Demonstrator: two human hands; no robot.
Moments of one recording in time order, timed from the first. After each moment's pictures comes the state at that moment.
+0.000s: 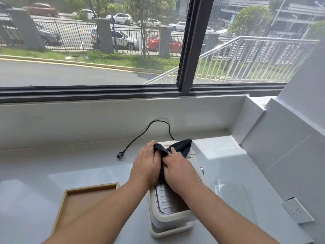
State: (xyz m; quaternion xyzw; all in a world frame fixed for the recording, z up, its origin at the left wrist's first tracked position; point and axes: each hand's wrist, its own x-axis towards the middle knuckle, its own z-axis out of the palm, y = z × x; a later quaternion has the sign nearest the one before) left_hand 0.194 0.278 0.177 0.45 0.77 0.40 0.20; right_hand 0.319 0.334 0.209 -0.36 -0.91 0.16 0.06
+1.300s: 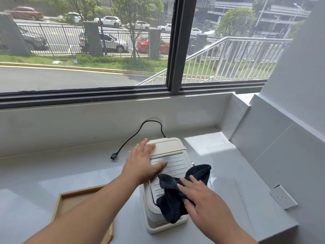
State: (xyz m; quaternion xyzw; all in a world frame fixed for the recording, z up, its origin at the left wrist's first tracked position) left_hand 0.184 0.278 0.175 0.54 0.80 0.20 0.16; right_hand 0.456 0.271 0.203 -0.36 -0.91 0.19 0.06
